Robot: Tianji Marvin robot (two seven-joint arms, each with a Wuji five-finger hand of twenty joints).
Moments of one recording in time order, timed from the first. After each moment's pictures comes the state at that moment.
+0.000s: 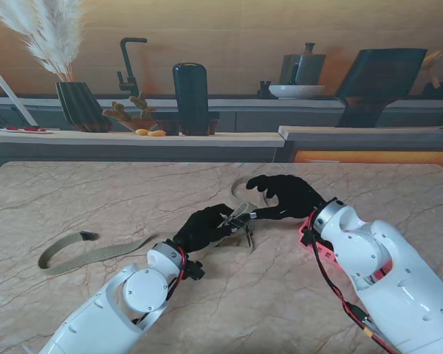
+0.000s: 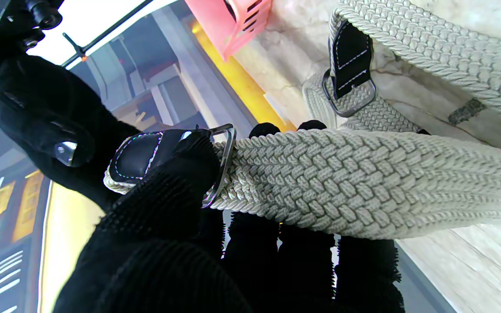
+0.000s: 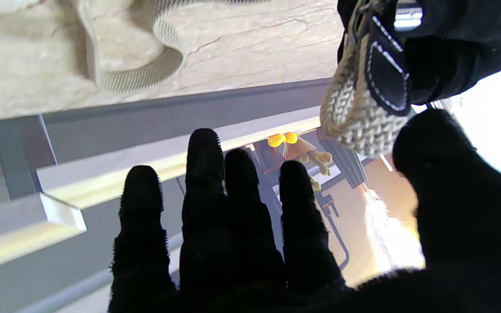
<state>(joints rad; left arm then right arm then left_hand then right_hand) 1.37 -1.22 -0.89 -1.41 0.20 -0.19 0.17 -1.42 -1.05 1.25 -1.62 -0.64 -0.26 0.17 1.07 -0.36 0.38 -0.12 0.56 0.07 0.85 0.68 0.99 0.18 0.62 0.75 0.87 0.26 0.87 0.65 0.36 0.30 1.16 0.54 0.42 -0.56 0.70 -0.12 0.47 0.01 0.44 0.54 0.69 0.14 0.40 0.35 0.73 0.08 0.39 0.57 0.31 0.26 0.62 0.57</state>
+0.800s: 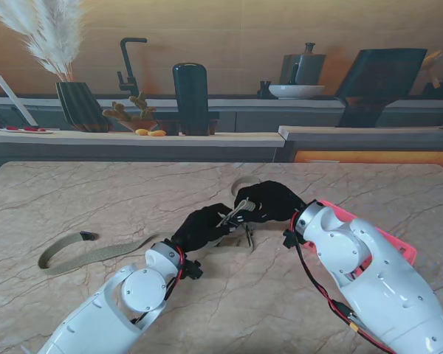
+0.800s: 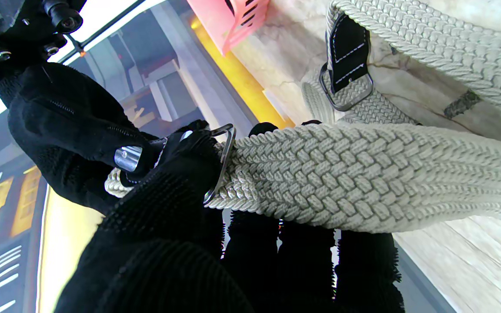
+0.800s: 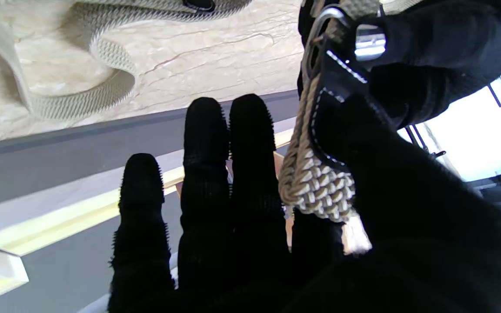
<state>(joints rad) 1.38 -1.22 -0.90 -1.41 0.19 -0.19 0.18 -1.34 -1.07 1.13 -1.54 -0.59 -0.29 0.15 1.08 -0.37 0.38 -0.12 0.56 0.06 0.85 0.63 0.99 0.18 0.61 0.73 0.87 0.26 0.84 0.65 0.36 0.30 1.15 0.54 0.71 -0.59 0.71 -0.19 0.76 -0.17 0.88 0.32 1.19 0.04 0.55 0.37 0.95 0.06 0.53 0.62 0.39 0.26 0.70 0.60</state>
